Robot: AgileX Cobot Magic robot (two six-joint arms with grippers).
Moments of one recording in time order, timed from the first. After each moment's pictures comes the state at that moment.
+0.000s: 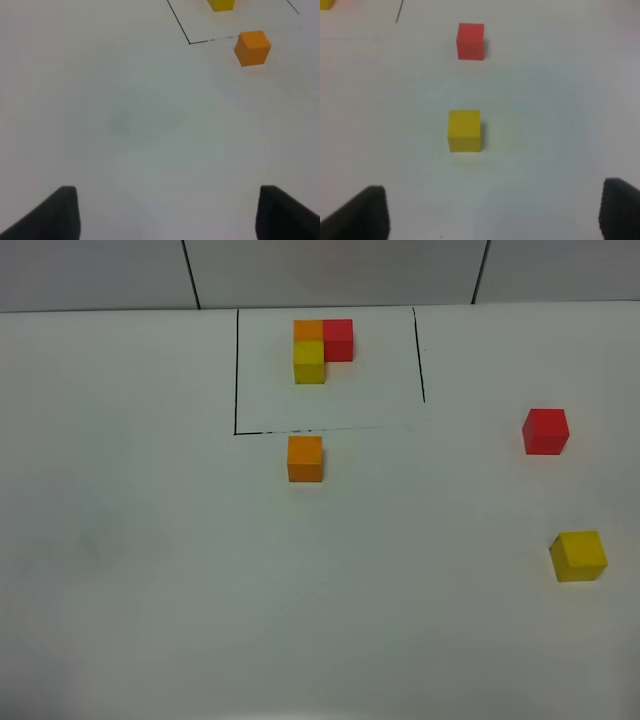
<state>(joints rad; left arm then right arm) -0.16 0.00 -0.50 -0.06 1.04 0.03 0.01 0.05 -0.50 0.02 1.06 0.00</state>
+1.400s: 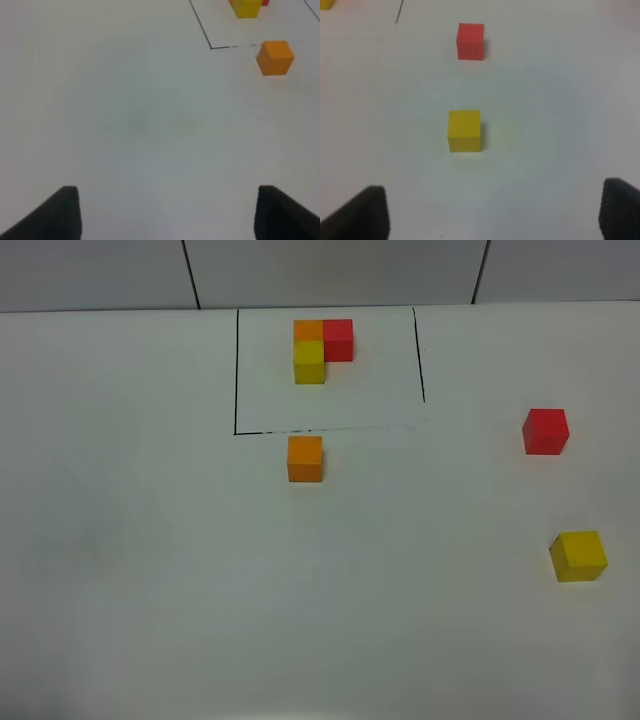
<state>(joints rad) -0.04 0.00 -0.50 -0.08 1.04 0.03 0.01 0.05 -0.50 0.02 1.06 0.00</state>
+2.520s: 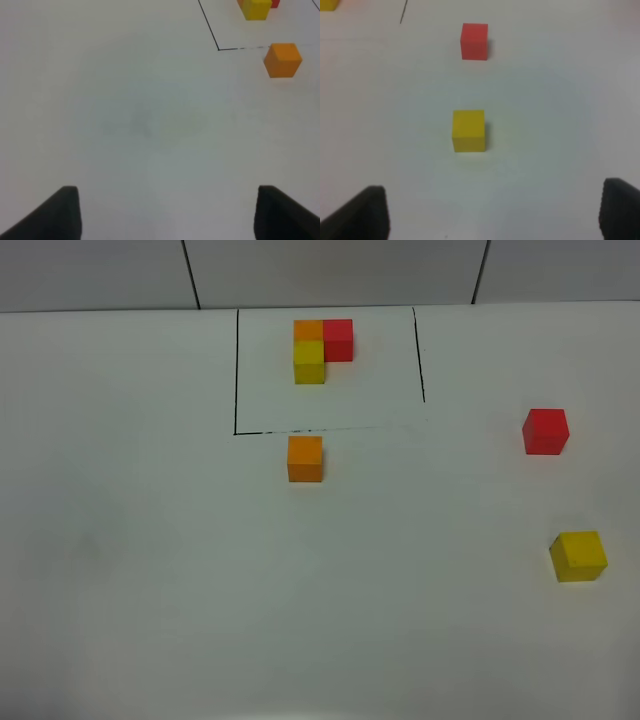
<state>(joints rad) -0.03 0.00 -0.50 -0.09 1.04 0.03 0.01 0.05 -0.50 0.03 1.06 0.00</state>
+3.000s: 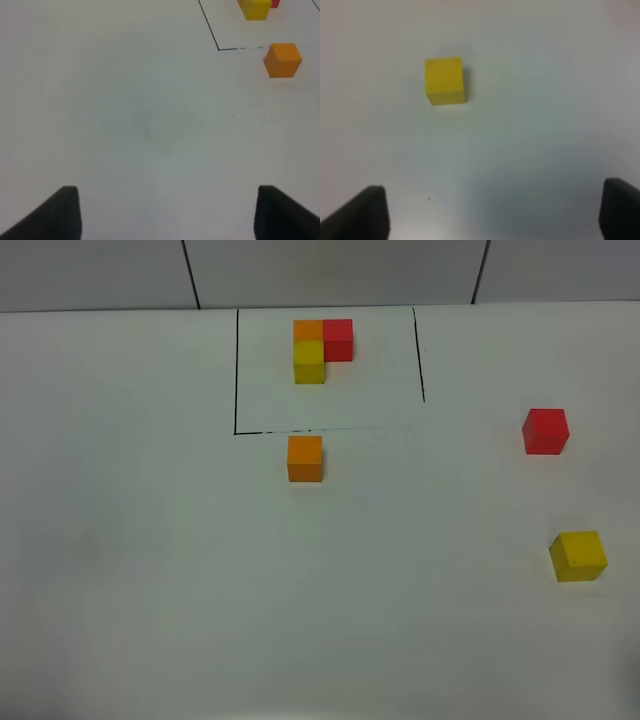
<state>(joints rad) -0.03 0.00 -0.50 -0.09 1.04 0.03 0.01 0.47 -0.55 -0.03 1.02 0.07</state>
